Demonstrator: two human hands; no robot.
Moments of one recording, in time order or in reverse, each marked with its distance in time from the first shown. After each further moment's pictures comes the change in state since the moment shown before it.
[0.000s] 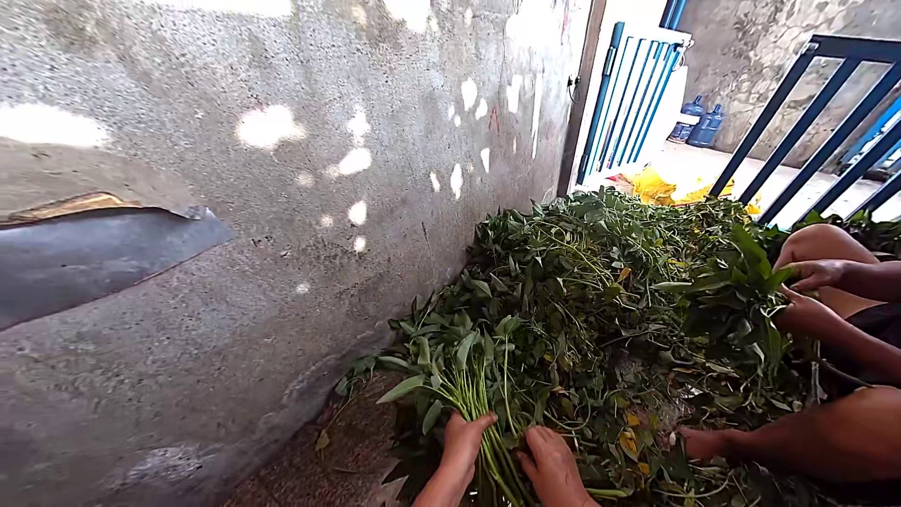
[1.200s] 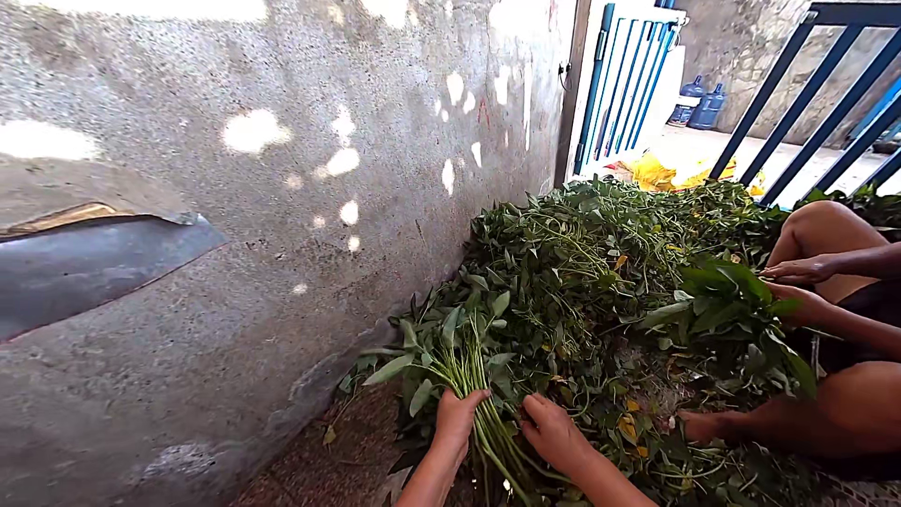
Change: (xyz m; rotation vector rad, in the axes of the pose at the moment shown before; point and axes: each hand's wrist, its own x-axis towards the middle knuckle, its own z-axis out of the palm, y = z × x) left_hand -0.004 0.022 0.003 -0.079 0.005 0.121; right_hand 0.025 0.003 -0.045 0.119 -0.192 -0.069
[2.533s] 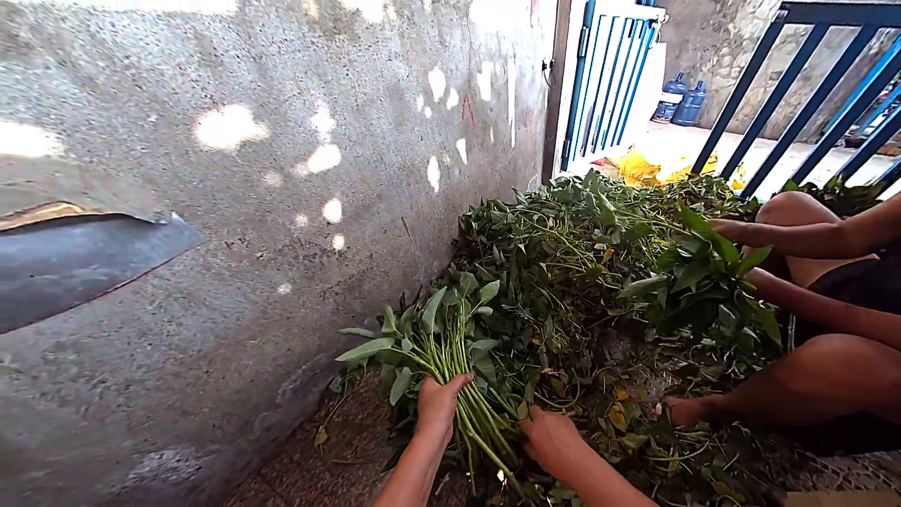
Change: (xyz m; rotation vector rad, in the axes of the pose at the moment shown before) left_hand 0.006 0.016 -0.005 0.021 0.062 0.085; right_hand -0.015 -0.011 -0.002 -0.332 -0.420 0.257
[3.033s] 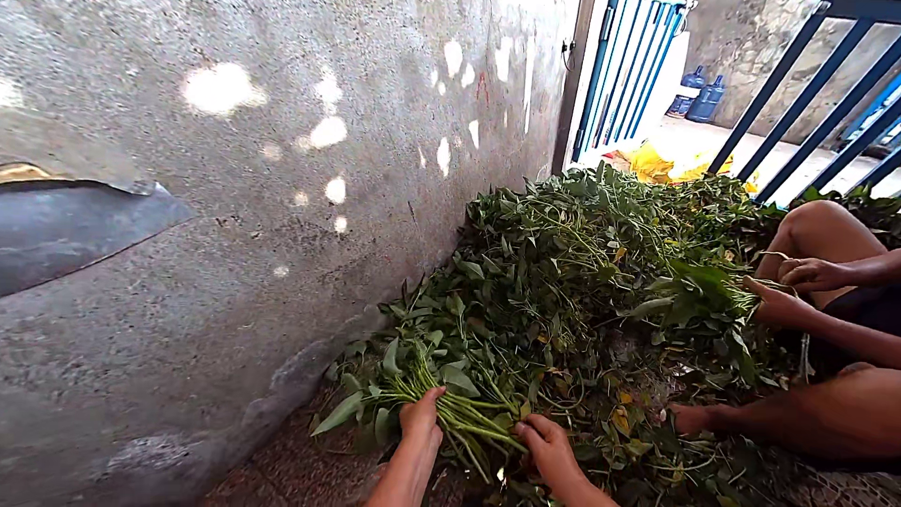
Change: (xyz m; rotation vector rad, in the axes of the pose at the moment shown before) left_hand 0.032 -0.044 -0.025 -0.214 0.355 -0.331; right_hand 0.014 -0.002 0.047 1.117 0.400 -0.006
